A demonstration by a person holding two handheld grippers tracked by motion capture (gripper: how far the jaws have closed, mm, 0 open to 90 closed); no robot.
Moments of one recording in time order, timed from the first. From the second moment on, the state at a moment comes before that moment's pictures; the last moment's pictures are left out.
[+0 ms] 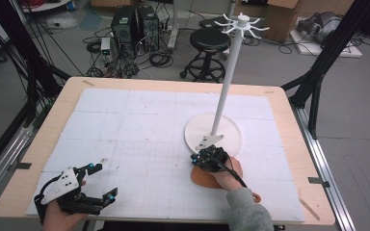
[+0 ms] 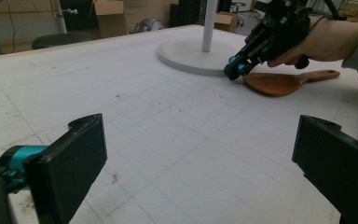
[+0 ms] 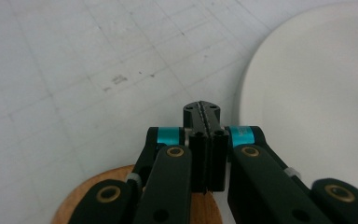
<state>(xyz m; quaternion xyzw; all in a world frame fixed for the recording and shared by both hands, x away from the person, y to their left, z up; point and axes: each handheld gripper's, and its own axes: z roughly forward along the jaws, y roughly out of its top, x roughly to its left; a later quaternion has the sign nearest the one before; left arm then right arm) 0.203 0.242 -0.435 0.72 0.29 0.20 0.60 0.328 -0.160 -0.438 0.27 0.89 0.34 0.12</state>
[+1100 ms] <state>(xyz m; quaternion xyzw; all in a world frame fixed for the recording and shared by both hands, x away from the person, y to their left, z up) 0.201 0.244 -0.435 0.72 0.29 0.20 0.59 0.246 -0.182 -0.434 0.22 0.91 0.33 0.09</state>
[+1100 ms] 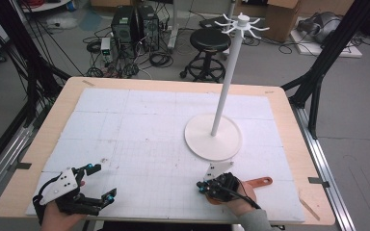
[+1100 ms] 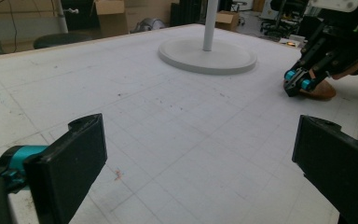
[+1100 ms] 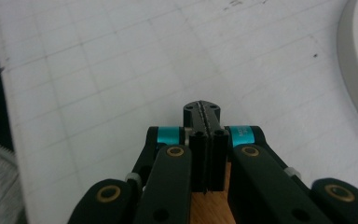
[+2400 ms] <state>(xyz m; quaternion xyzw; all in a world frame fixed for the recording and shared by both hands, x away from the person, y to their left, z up) 0.205 0.240 -0.436 0.73 0.28 0.19 0.59 0.224 -0.265 -0.435 0.27 0.90 0.34 0.10</state>
